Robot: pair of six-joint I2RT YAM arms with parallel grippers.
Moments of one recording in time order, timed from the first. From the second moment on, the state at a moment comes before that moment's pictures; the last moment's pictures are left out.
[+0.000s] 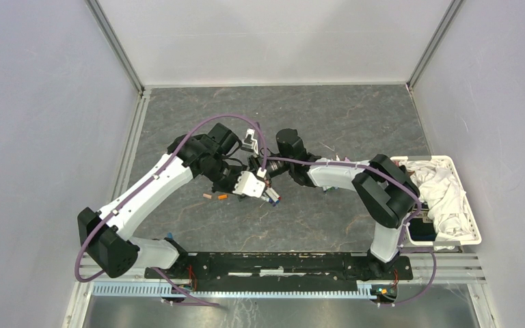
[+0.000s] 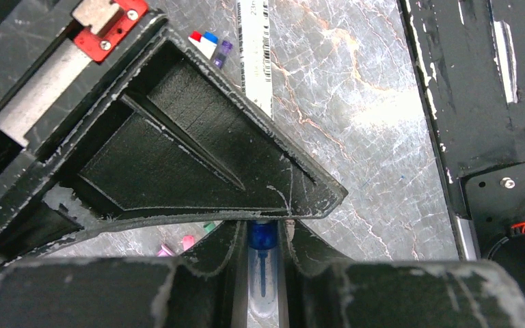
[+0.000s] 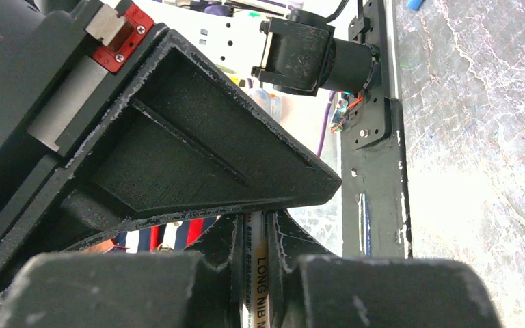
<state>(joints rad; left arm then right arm) -0.66 1.32 1.27 -1.21 0.48 1.27 0.78 1.84 1.04 0.58 -1.20 1.05</state>
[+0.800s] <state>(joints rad) -0.45 1.35 1.34 -1.27 0.37 1.56 0.65 1.51 0.69 -0.03 -1.00 0.54</state>
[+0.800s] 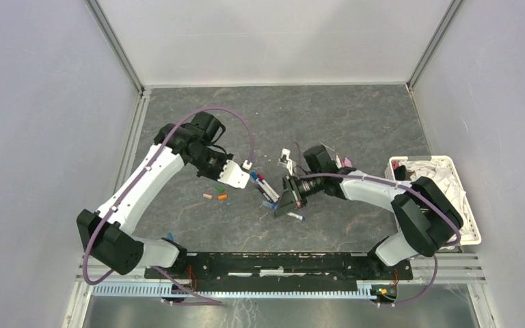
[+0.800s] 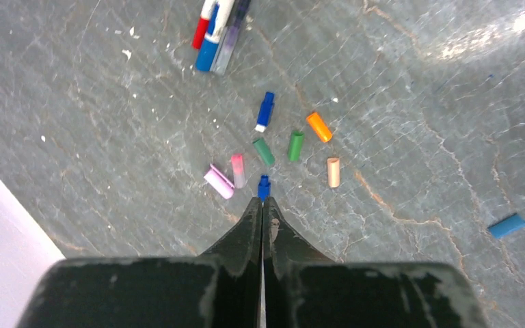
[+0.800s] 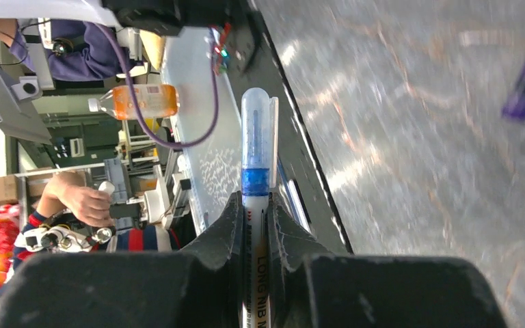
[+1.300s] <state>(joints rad) -0.61 1.30 1.28 -1.19 0.51 1.30 0.75 1.63 0.88 0.36 -1.10 0.80</state>
